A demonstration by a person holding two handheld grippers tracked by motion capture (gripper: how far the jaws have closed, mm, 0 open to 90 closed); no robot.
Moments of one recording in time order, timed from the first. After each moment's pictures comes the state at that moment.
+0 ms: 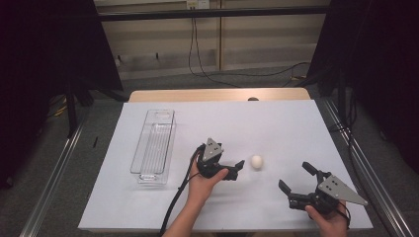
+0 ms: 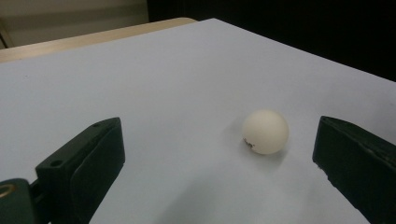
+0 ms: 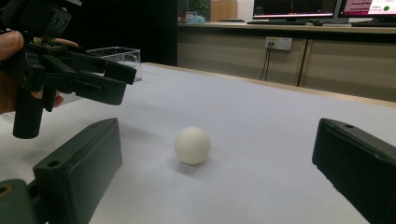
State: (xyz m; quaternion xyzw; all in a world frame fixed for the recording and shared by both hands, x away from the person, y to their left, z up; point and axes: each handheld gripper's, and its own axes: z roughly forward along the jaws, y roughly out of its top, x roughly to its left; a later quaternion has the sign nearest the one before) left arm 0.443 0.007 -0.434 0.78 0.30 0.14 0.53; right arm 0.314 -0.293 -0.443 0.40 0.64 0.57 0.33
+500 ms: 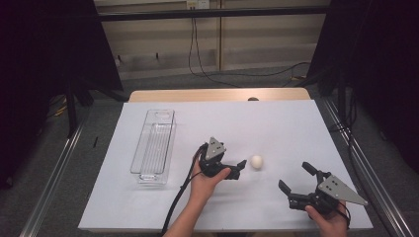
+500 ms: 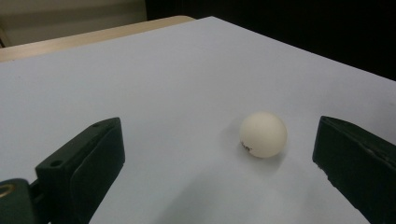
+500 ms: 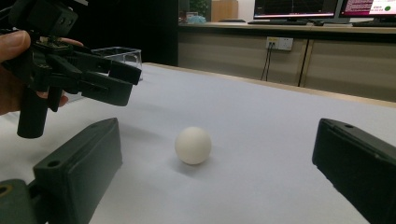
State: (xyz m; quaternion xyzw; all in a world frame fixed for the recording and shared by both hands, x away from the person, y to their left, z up) left arm 0.444 0.002 -0.433 0.78 0.30 0.14 0.53; right arm 0.314 -0.293 -0.443 0.40 0.64 0.57 0.33
